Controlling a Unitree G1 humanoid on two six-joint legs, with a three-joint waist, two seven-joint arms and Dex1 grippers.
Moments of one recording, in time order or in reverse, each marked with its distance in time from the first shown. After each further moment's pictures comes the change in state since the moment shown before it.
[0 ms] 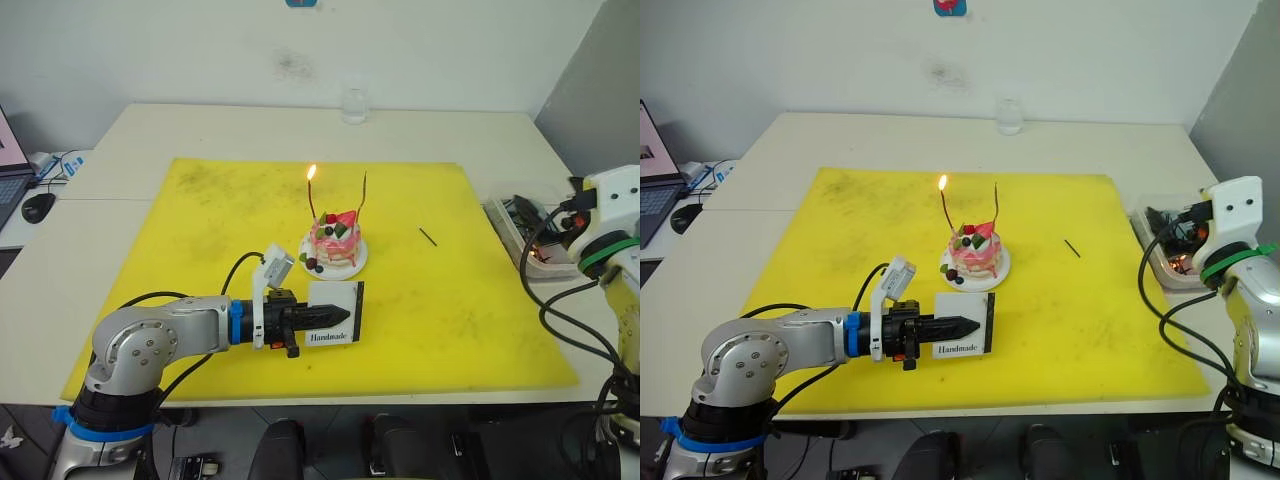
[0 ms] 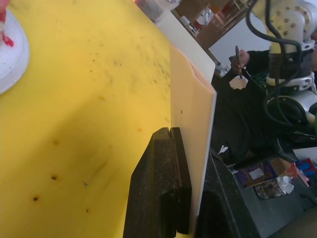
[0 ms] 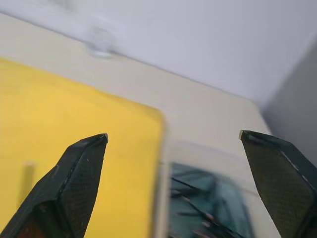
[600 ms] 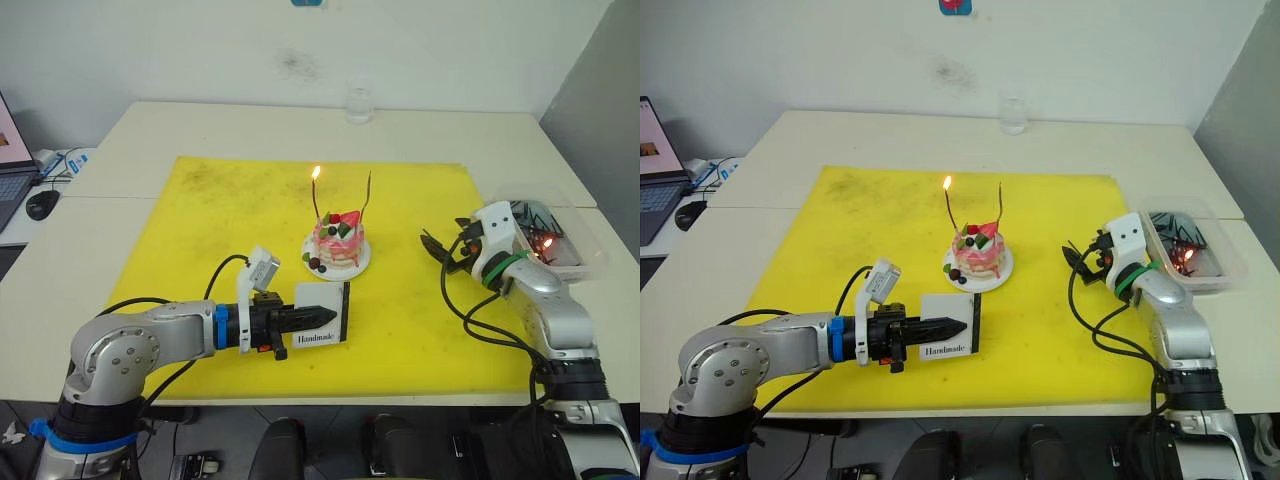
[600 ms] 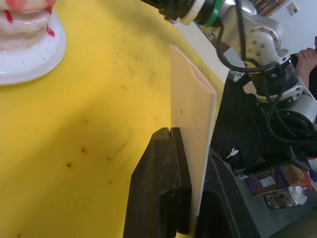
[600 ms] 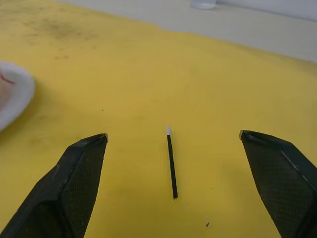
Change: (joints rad) left arm 0.057 0.047 0.060 -0.029 -0.051 0.002 0.043; right arm -0.141 0.200 0.297 0.428 -0.066 -0.179 -0.009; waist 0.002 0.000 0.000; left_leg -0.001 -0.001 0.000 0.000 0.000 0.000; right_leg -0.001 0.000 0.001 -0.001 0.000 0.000
